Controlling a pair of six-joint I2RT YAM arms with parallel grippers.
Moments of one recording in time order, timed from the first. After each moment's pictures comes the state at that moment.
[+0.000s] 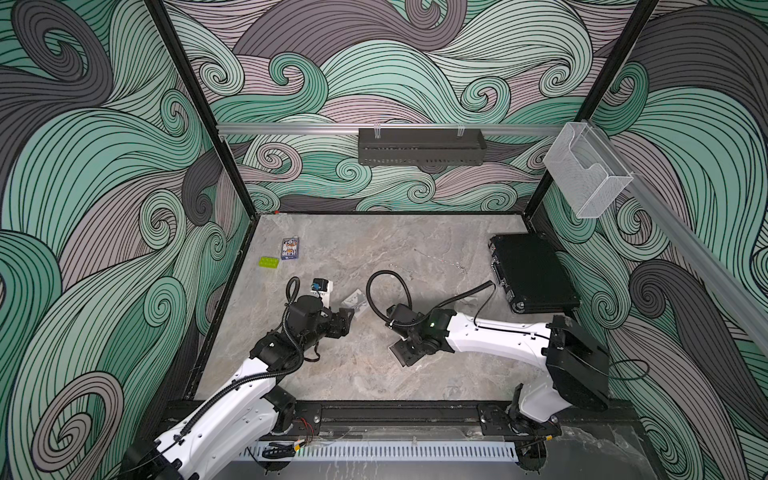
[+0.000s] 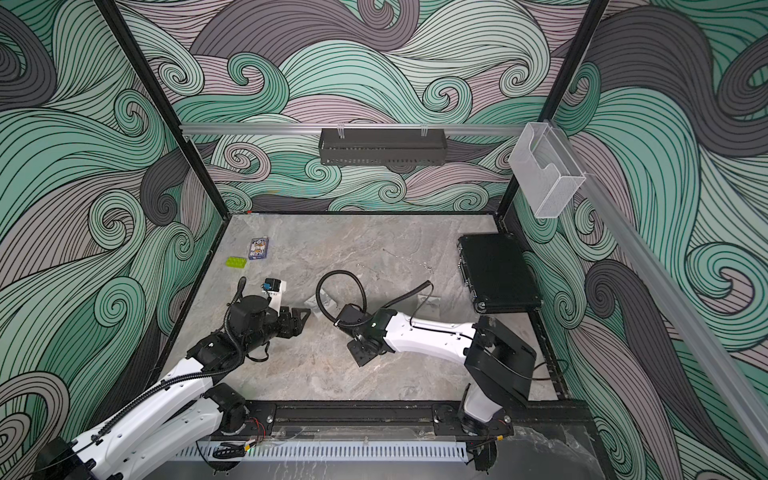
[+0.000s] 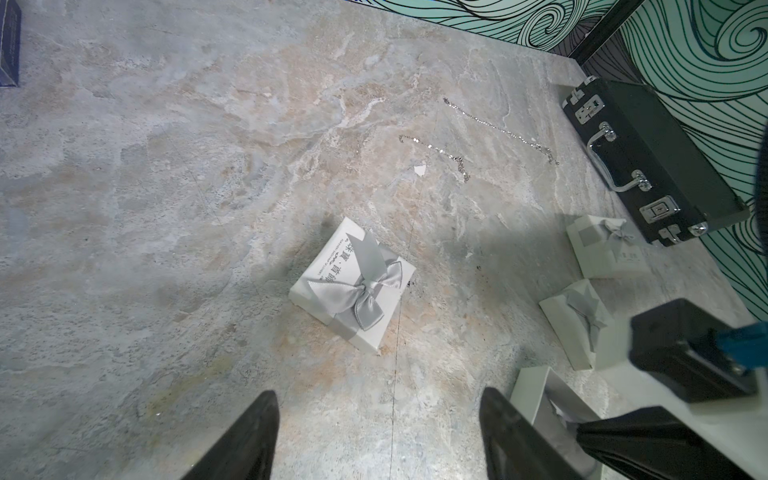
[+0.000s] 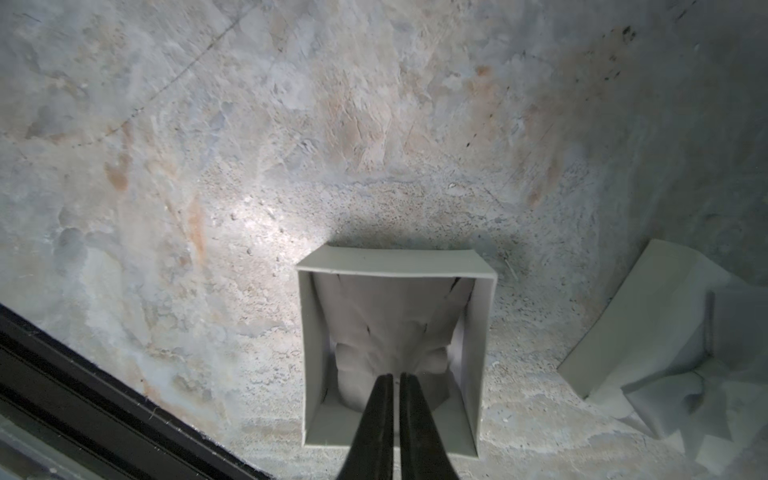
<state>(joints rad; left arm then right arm) -0.52 0.76 0.45 -0.30 -0.02 -0.42 1.09 1.62 1.00 -0.70 0.06 0.42</state>
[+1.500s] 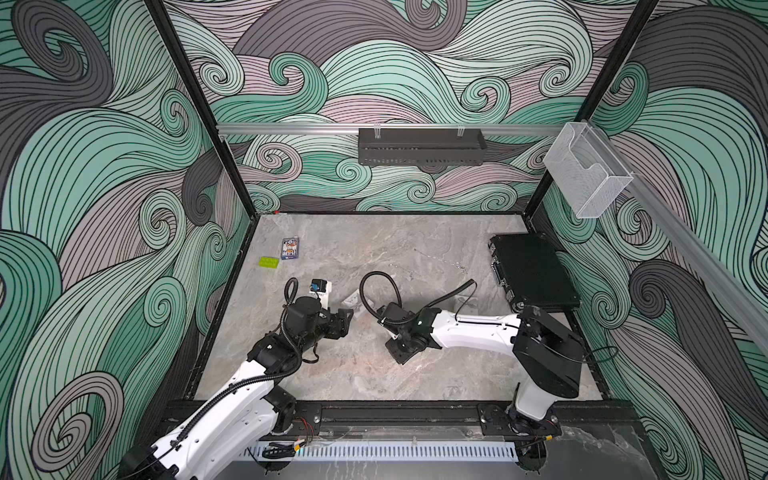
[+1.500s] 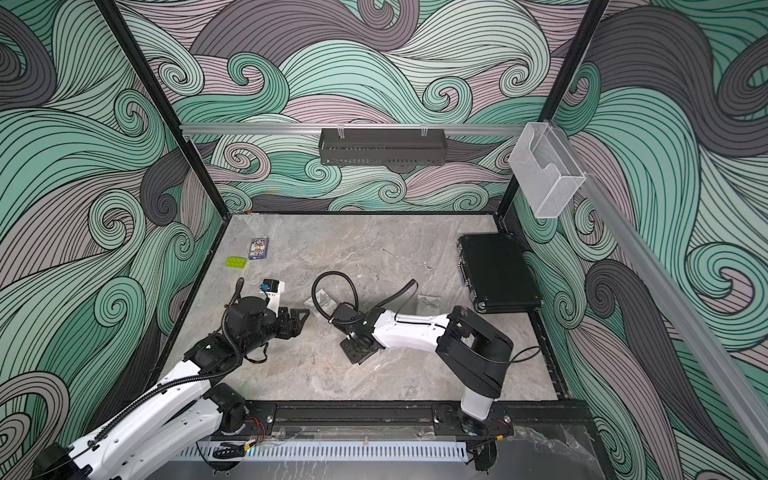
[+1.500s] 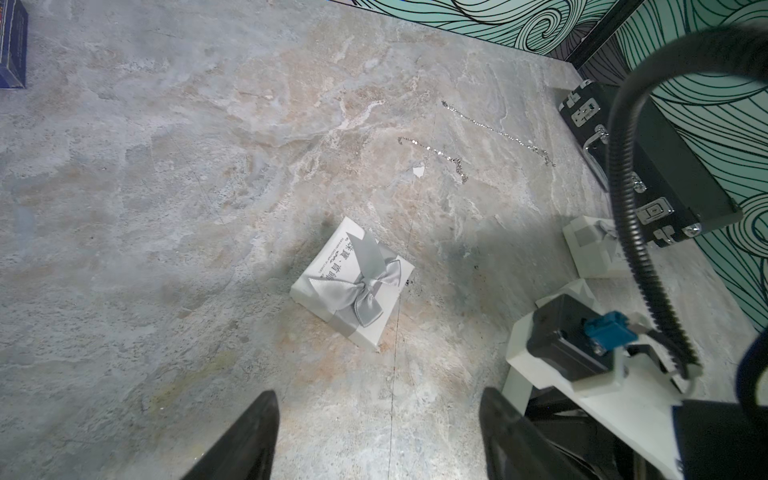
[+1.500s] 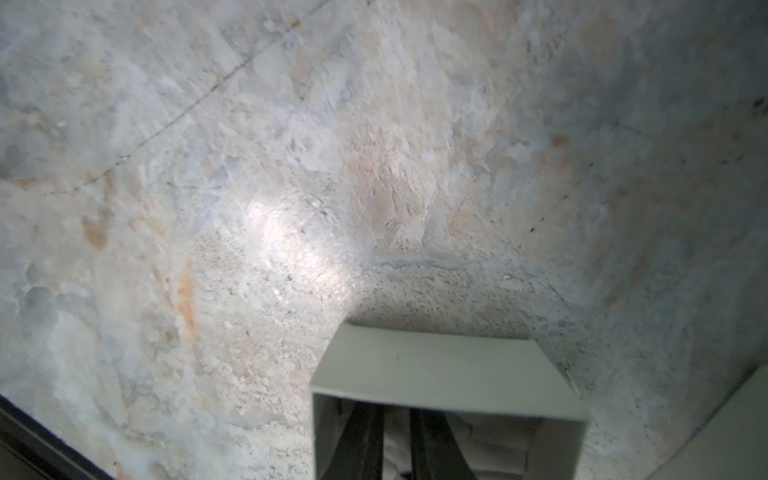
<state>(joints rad) -0.52 0.73 0.45 -0.32 -0.02 -0.42 1.06 1.70 1.01 -0.56 0.02 0.35</state>
